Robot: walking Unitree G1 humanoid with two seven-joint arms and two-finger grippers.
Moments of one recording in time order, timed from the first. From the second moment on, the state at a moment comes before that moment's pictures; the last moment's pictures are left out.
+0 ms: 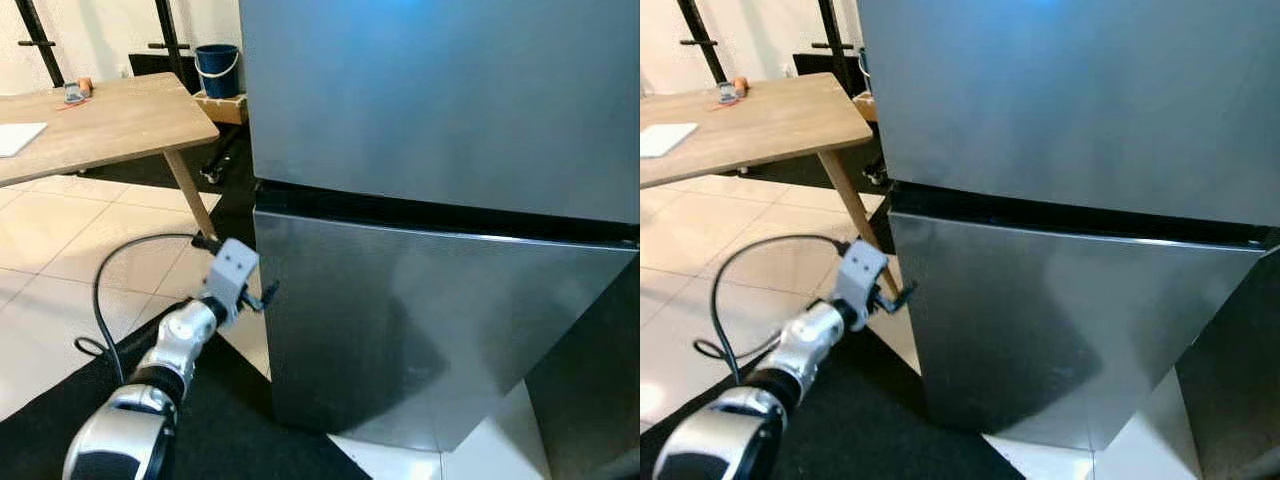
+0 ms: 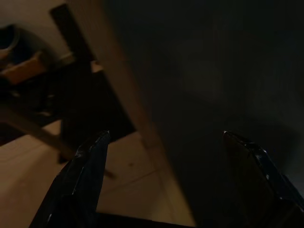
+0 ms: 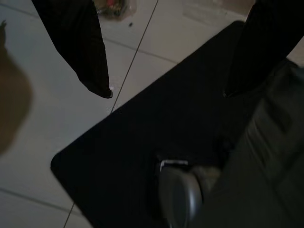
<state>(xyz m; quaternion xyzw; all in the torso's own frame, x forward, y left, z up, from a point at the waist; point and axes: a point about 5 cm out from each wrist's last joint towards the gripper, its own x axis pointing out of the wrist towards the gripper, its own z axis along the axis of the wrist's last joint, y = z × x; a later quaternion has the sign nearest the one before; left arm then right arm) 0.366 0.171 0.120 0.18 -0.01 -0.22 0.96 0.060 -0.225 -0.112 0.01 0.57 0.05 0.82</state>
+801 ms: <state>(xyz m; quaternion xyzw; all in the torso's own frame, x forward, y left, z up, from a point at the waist) 0.341 0.227 0.081 0.12 0.06 -0.03 0.99 0.082 -0.232 -0.105 -0.02 0.54 0.07 0.84</state>
